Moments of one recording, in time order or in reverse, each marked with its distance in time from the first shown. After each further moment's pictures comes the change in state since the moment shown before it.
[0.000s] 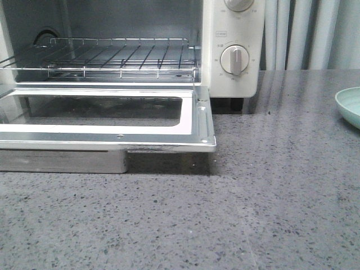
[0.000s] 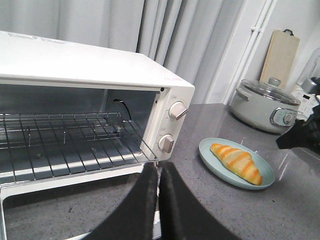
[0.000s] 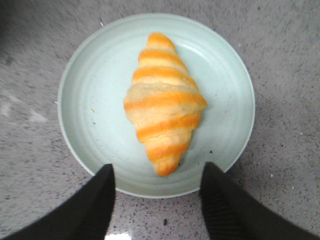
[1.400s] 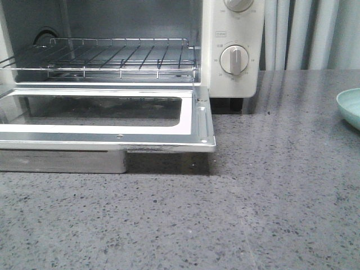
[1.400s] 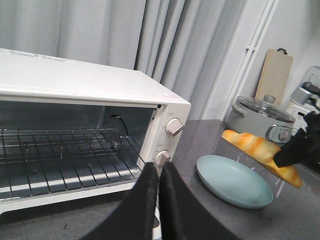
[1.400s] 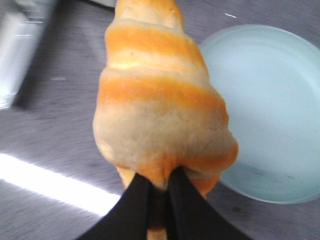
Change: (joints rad) left arm 0.000 -0.006 0.000 -0.021 -0.051 0.000; right arm 0.414 0.039 -0.213 0.070 0.220 -0.067
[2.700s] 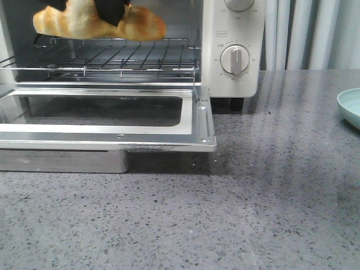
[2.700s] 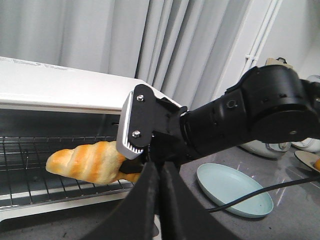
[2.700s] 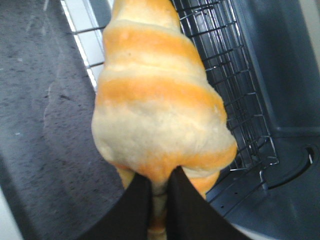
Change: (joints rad) left arm 0.000 0.000 0.000 -0.008 -0.023 0.000; right arm 0.509 0.837 -0.554 -0.508 -0.228 -0.159
